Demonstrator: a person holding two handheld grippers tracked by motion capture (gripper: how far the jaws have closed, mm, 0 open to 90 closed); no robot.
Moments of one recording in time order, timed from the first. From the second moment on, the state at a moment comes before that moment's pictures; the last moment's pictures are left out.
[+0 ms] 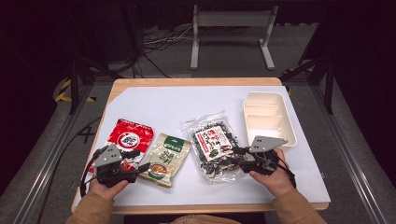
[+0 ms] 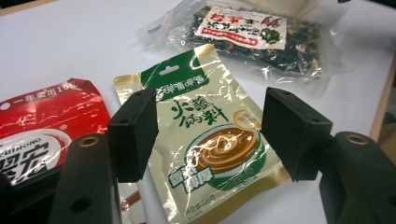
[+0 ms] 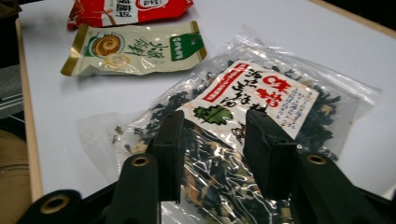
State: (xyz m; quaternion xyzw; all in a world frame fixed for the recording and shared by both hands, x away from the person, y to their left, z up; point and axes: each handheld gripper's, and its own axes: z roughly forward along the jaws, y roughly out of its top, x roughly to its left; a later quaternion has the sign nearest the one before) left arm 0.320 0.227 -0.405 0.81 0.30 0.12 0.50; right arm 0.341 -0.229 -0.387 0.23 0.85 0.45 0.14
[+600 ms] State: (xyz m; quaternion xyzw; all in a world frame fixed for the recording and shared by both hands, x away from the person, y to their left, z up) left arm 0.318 0.231 -0.401 0.80 0.30 0.13 0.50; right arm 0.348 -0.216 -0.367 0.24 0.85 0.45 0.14
